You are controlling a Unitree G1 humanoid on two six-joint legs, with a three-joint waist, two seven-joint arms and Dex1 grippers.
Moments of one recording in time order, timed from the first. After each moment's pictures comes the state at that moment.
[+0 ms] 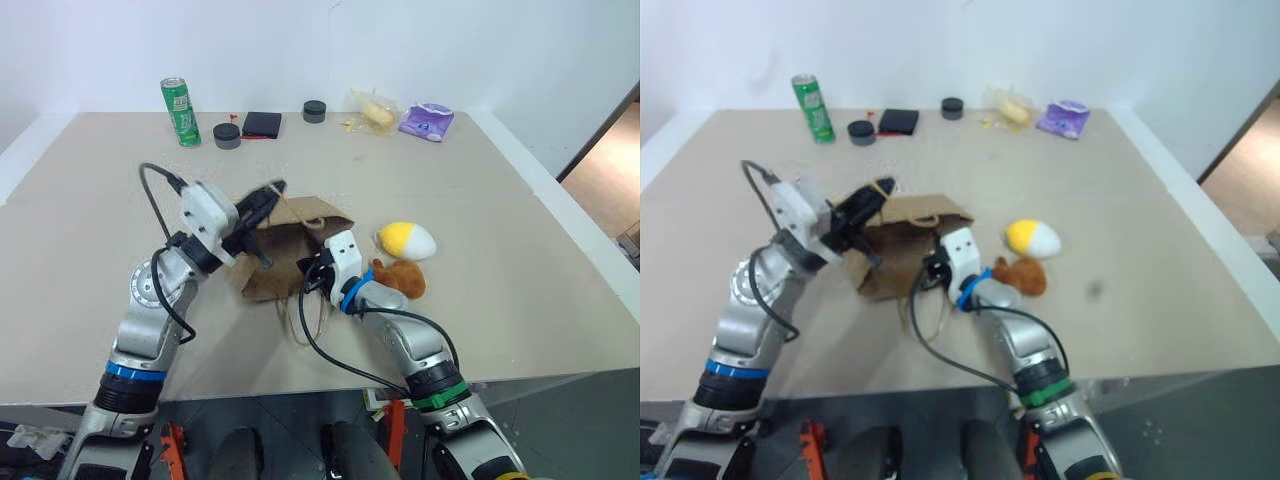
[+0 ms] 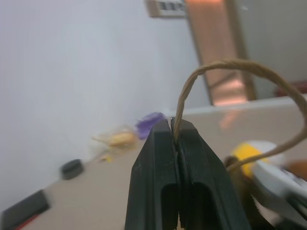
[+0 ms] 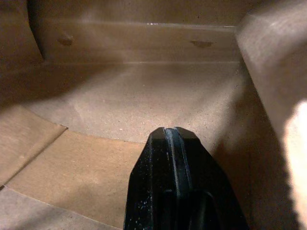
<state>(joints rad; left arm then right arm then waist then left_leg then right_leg) -0.46 0.35 -0.01 -0.16 -0.33 -0.10 -0.52 -0.51 -0.11 0.26 0.14 0.22 0.49 0.31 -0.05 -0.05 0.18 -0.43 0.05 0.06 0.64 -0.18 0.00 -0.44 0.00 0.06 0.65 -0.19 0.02</state>
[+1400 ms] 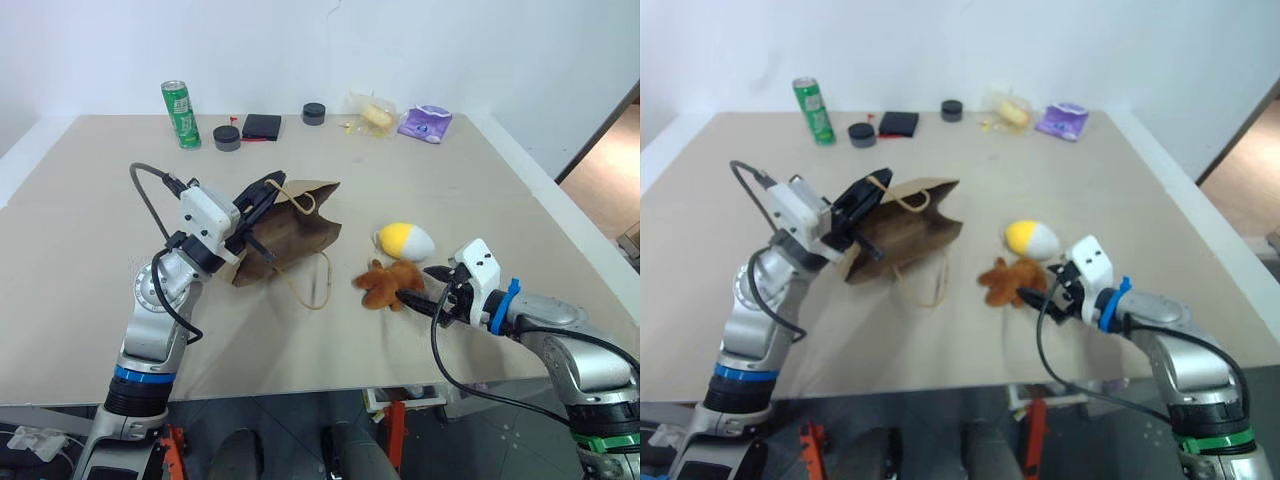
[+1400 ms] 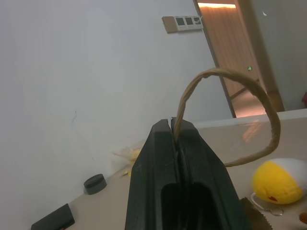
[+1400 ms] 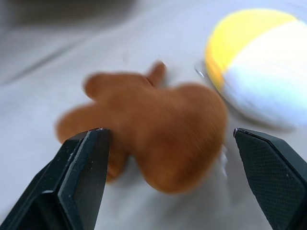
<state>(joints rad) -0.43 0.32 -0.02 -0.16 -0.24 -0.16 -0.56 -0.23 -0.70 -0.06 -0.16 0.38 0.65 0.71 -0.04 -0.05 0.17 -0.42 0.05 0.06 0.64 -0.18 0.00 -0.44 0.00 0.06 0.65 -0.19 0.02</state>
